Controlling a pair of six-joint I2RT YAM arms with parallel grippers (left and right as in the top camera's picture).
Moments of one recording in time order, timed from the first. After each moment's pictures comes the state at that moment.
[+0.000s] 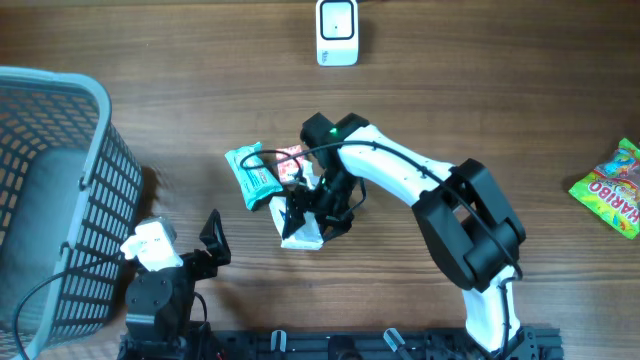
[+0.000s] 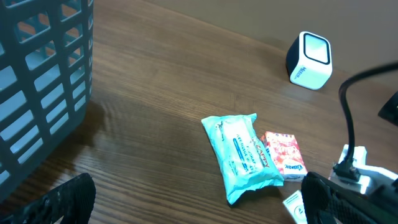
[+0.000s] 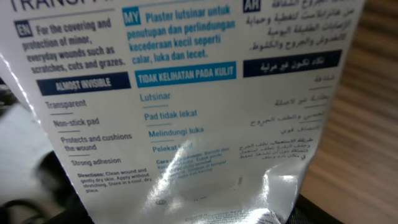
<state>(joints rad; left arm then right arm) -0.10 0.01 0.30 -0.67 -0.13 -0.36 0.69 2.11 1.47 -1.13 -0.84 0.46</state>
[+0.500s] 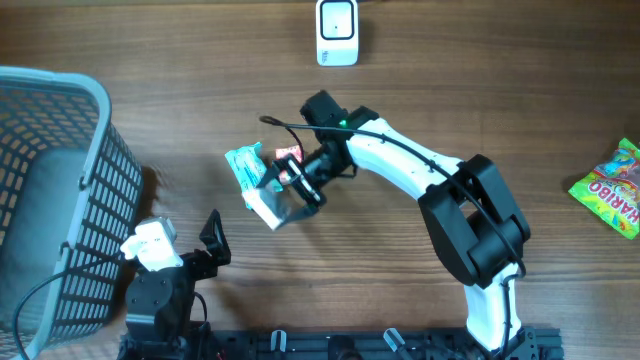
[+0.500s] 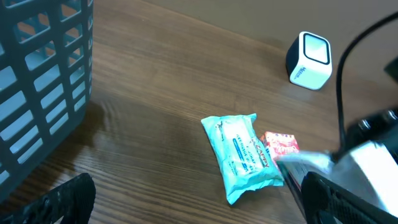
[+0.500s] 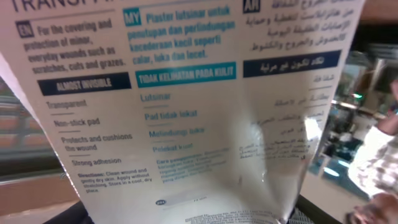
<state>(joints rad) -0.10 0.01 0.30 -0.67 -0.13 -0.36 0.64 2.11 1.48 -0.72 -1.35 1.48</state>
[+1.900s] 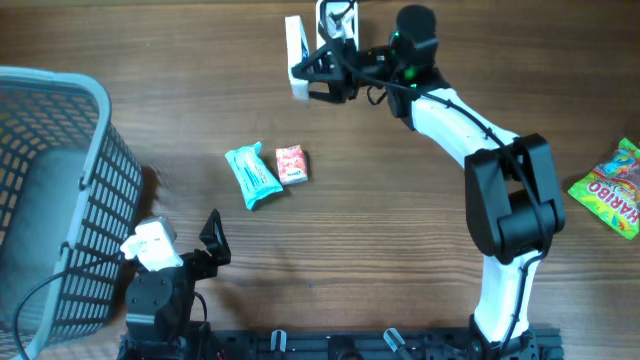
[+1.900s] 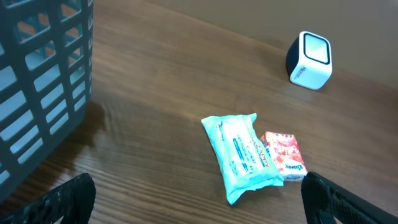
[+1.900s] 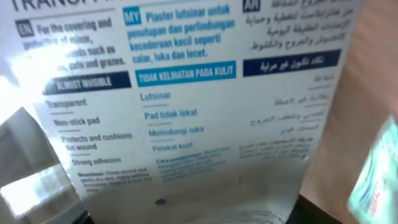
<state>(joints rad) -0.10 0.01 0.30 -0.67 -0.13 -0.36 0.33 2.13 1.48 0.85 -1.50 1.42</state>
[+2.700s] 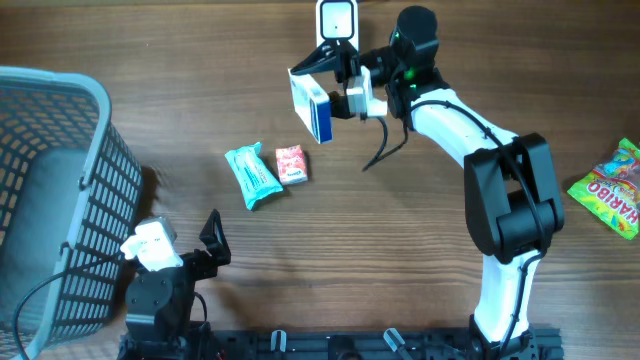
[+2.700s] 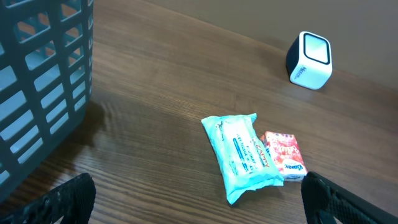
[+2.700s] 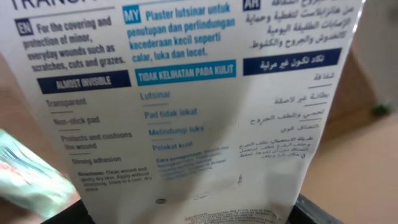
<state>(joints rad) -0.10 0.01 0.30 -0.67 -0.13 -0.36 0.33 2.13 1.48 0.74 -1.56 -1.04</state>
